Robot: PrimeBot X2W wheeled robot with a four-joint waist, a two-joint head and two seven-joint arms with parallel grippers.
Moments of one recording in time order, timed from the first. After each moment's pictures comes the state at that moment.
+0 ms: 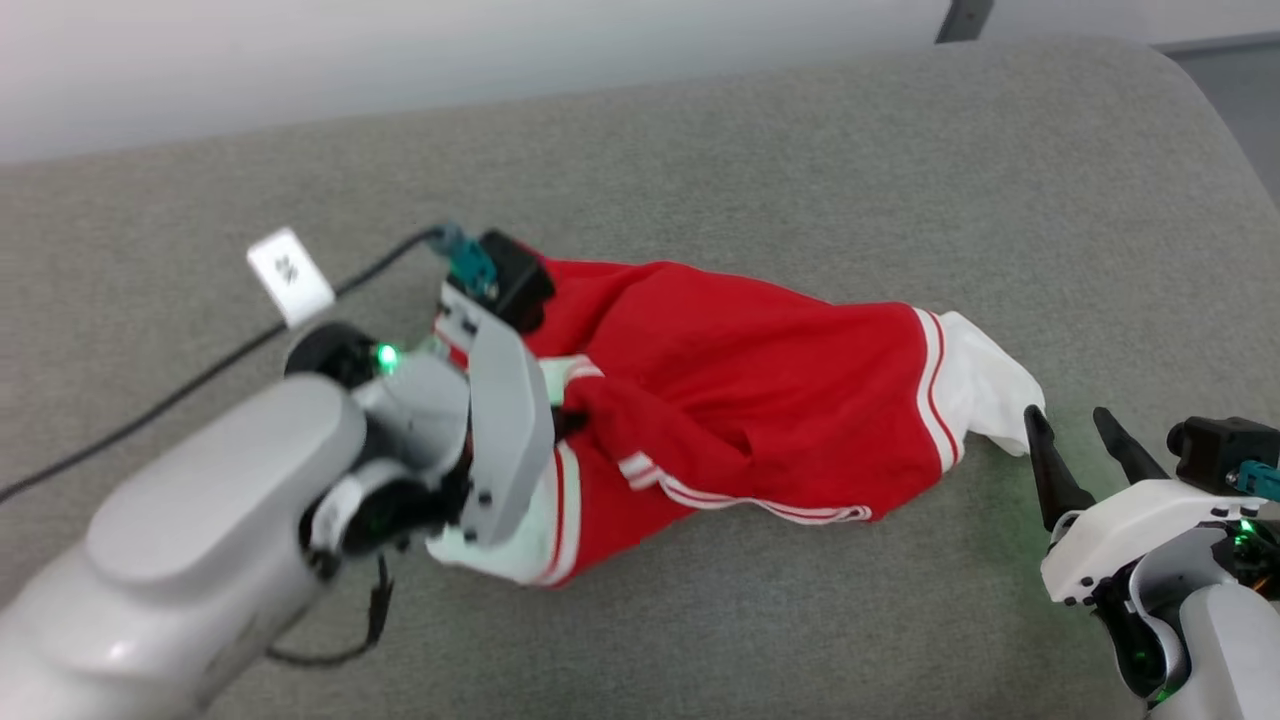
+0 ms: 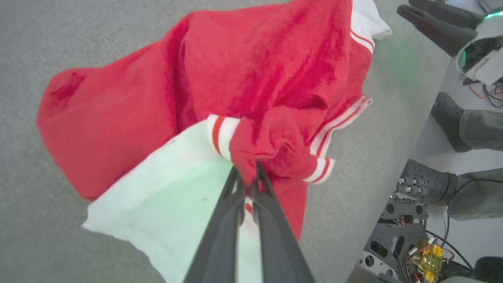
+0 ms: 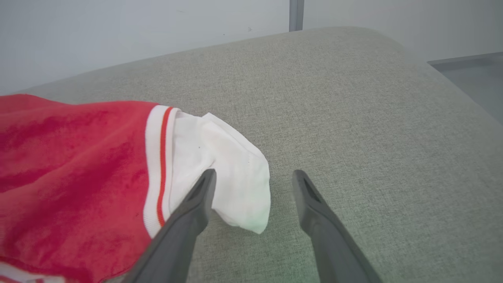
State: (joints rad) left arm -0.95 0.65 -1.01 0.11 -1.12 0.01 0.68; right arm -0.36 -0.17 0.00 0.48 0.34 0.13 -0.01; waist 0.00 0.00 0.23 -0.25
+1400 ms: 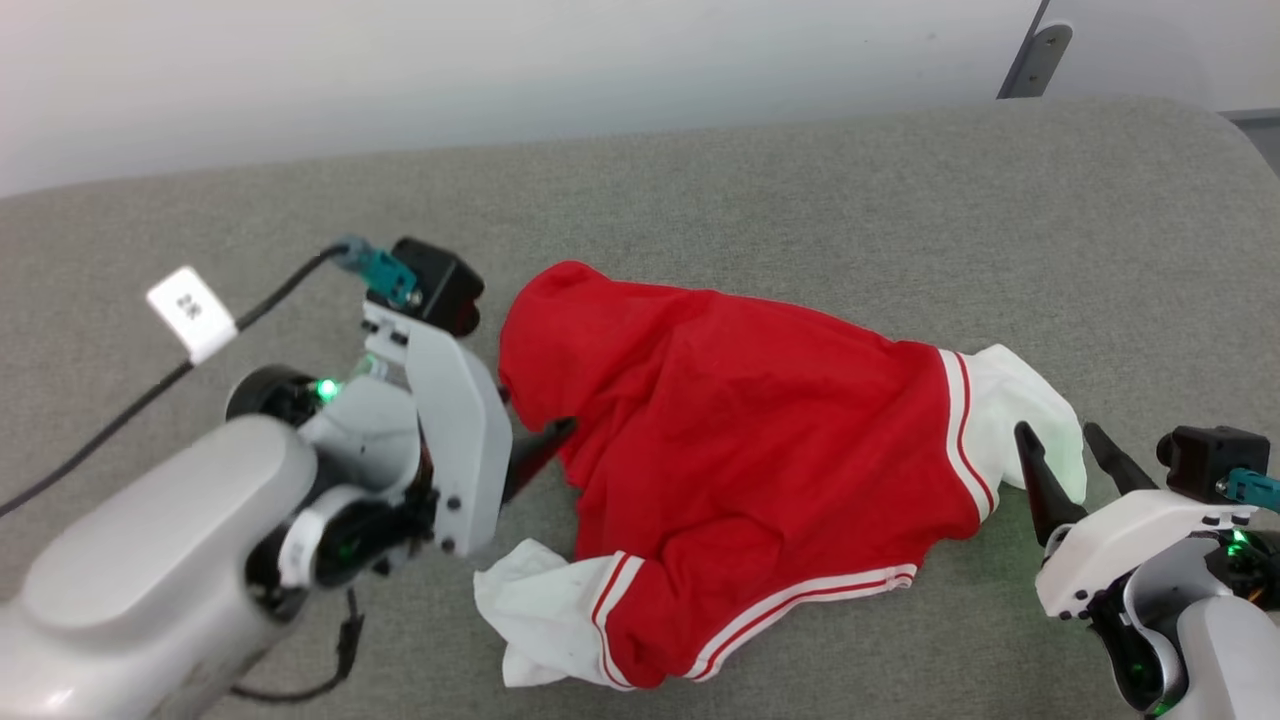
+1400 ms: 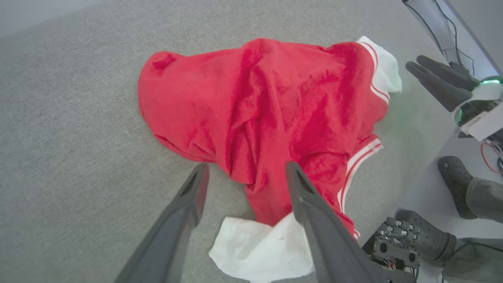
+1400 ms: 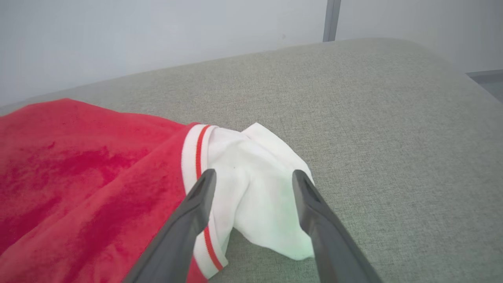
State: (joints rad) left arm -0.84 0.75 -0.93 -0.09 -1.17 0.24 0.64; right arm -0.32 -0.16 0.00 0.43 0.33 0.13 0.05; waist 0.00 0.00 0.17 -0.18
